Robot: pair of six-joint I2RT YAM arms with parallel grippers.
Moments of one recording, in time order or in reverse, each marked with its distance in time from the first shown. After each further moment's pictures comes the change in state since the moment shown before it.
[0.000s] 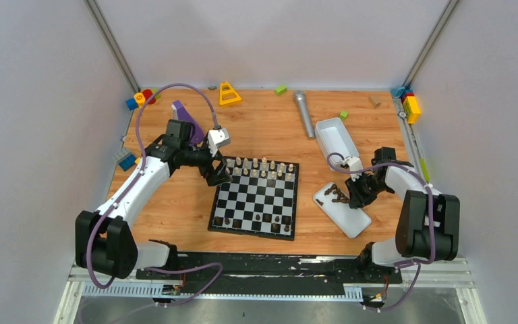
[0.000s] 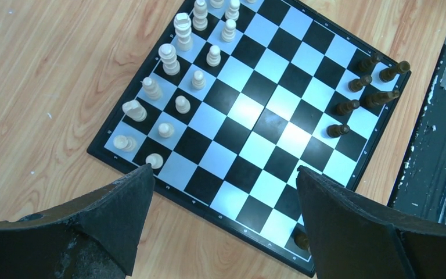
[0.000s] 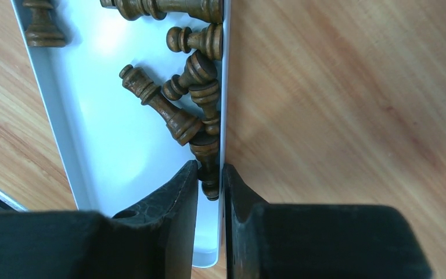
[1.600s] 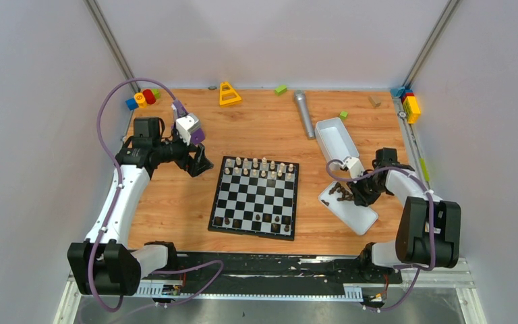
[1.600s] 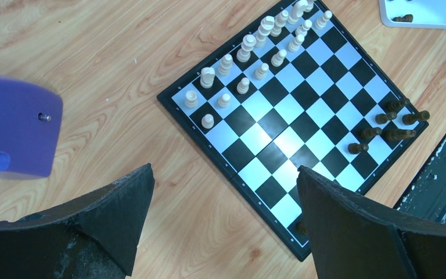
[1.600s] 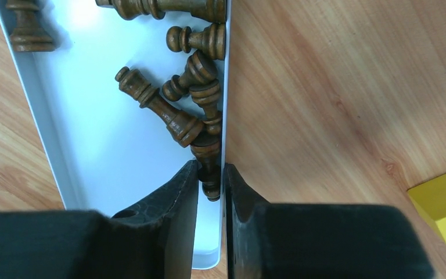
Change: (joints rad) left arm 0.219 -0.129 0.041 -0.066 -0.034 -0.153; right arm 0.000 -0.024 -0.010 0.067 0.069 -0.116
